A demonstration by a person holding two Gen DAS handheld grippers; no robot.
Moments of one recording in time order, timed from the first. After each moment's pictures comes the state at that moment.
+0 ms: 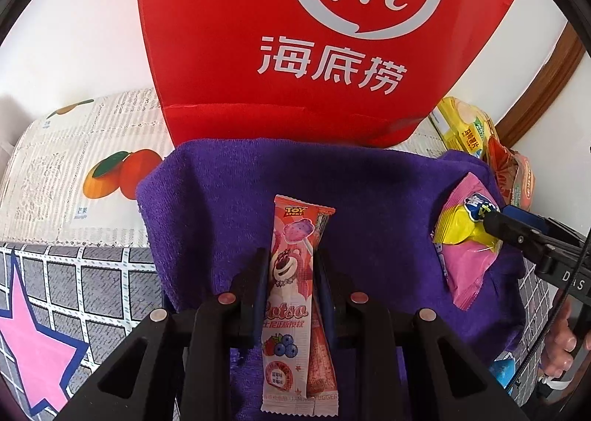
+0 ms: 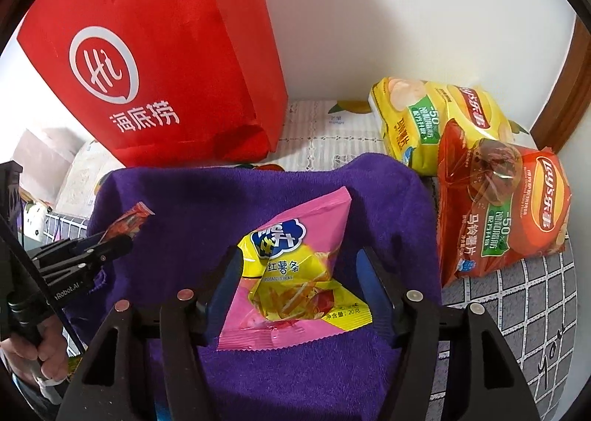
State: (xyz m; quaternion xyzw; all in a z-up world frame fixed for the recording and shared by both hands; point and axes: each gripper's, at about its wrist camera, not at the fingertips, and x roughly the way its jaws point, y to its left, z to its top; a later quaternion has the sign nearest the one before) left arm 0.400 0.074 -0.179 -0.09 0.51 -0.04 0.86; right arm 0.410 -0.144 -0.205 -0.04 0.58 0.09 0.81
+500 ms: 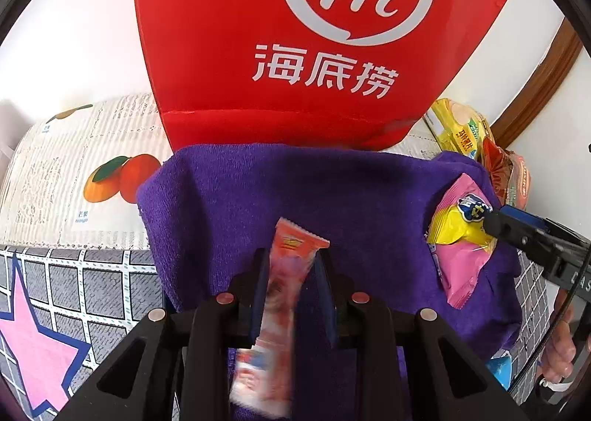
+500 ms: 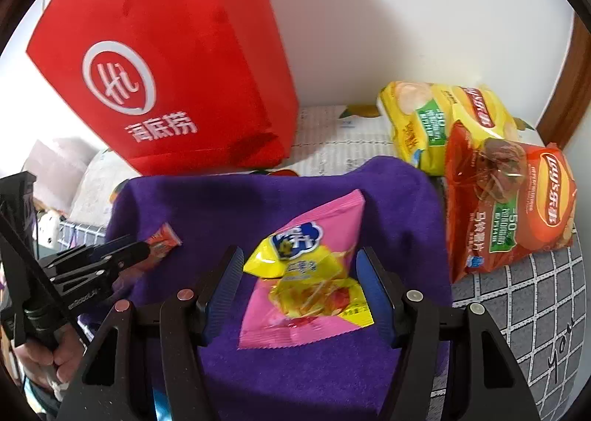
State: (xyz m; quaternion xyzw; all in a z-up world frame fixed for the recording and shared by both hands) left arm 0.395 0.079 -0.172 -0.09 0.50 -0.05 0.86; right arm 0.407 -0.140 -0.197 -0.01 0.58 0.11 0.80
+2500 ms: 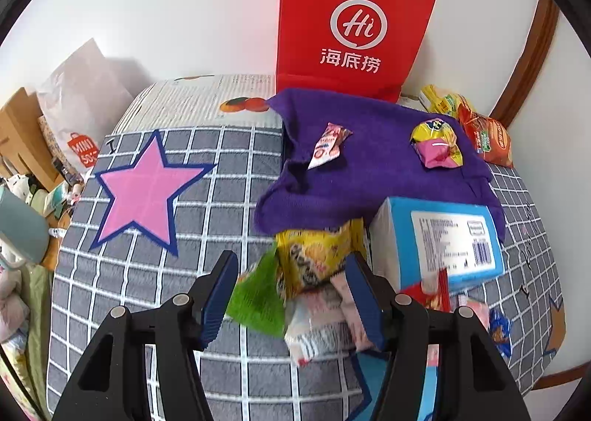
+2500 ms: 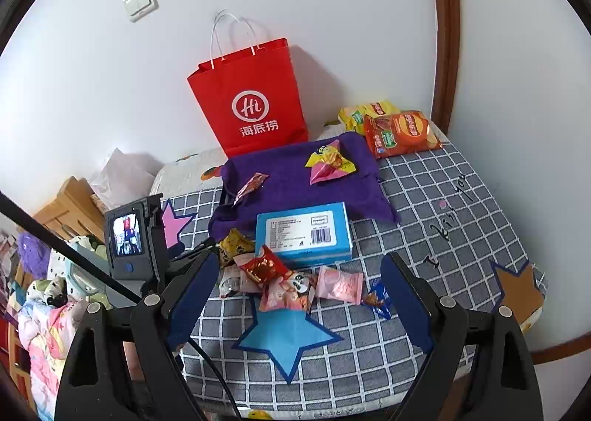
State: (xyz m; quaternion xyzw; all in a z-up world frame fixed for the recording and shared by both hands) left arm 0.165 0.110 -0.121 -0.07 0.46 0.04 0.88; right arm 0.089 -0.100 0.045 0.02 0.51 0.01 0.86
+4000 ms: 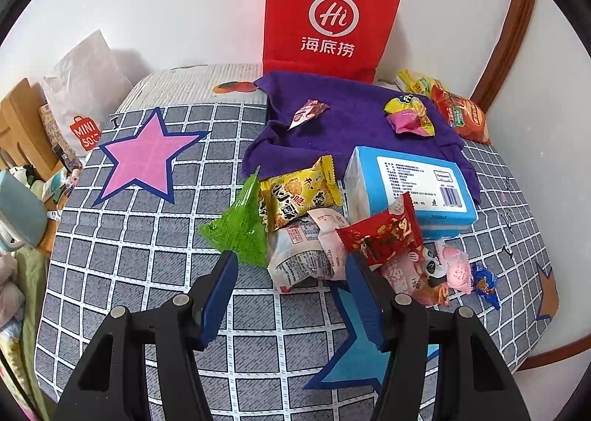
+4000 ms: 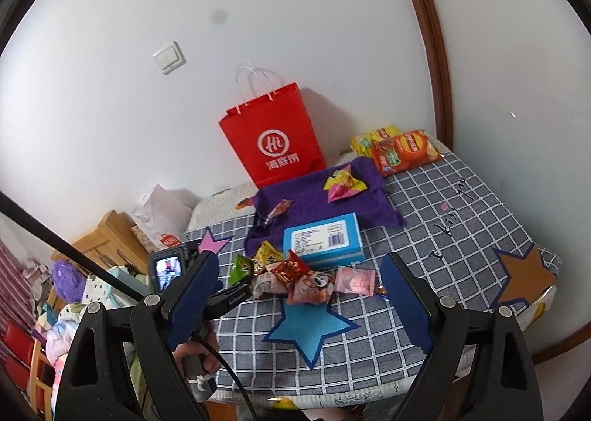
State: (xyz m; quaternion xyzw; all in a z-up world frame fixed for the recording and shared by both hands) left arm 0.107 0.092 -0.122 -0.07 0.46 0.02 0.88; right arm 0.014 -0.131 0.093 0.09 0.44 0.05 0.89
